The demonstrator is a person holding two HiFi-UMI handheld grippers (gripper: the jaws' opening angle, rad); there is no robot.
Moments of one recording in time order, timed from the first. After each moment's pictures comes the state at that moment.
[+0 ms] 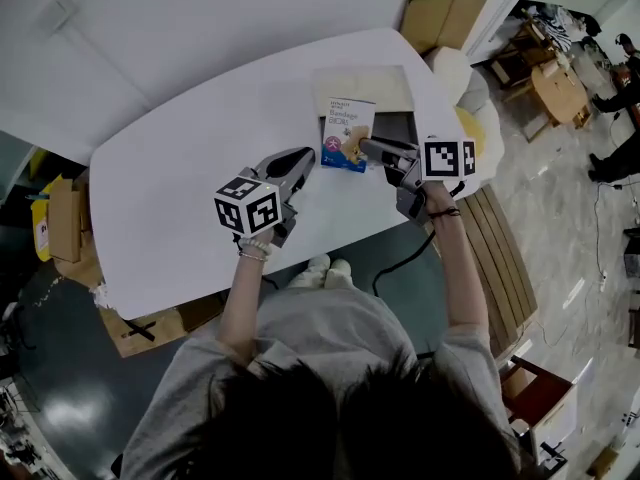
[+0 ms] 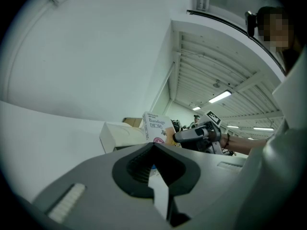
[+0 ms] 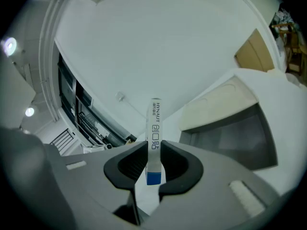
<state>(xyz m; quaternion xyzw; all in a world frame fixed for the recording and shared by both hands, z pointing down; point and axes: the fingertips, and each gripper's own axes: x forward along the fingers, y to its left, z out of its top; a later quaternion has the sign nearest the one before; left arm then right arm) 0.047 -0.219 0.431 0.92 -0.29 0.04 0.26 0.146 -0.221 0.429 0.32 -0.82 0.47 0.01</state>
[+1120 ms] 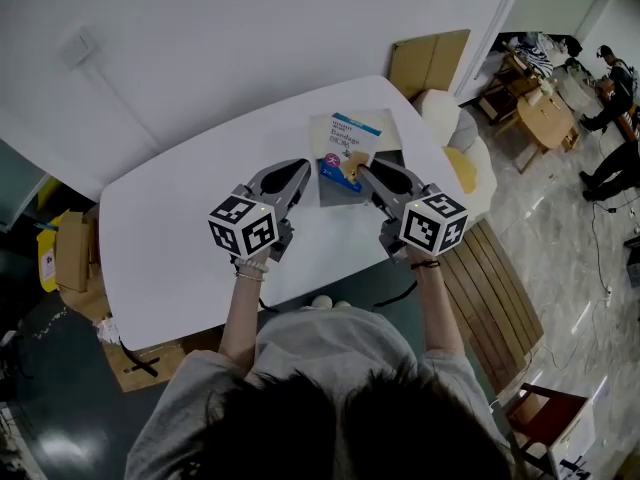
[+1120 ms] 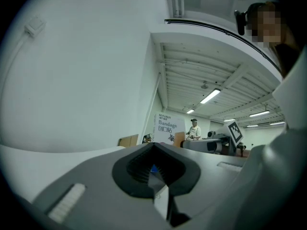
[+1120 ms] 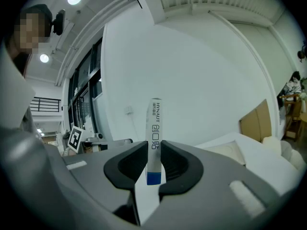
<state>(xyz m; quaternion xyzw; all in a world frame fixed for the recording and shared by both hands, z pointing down) 0.047 -0.227 0.338 0.95 -0.28 -0.01 0.14 0.148 -0.199 0.340 0.45 -0.87 0.18 -0.04</state>
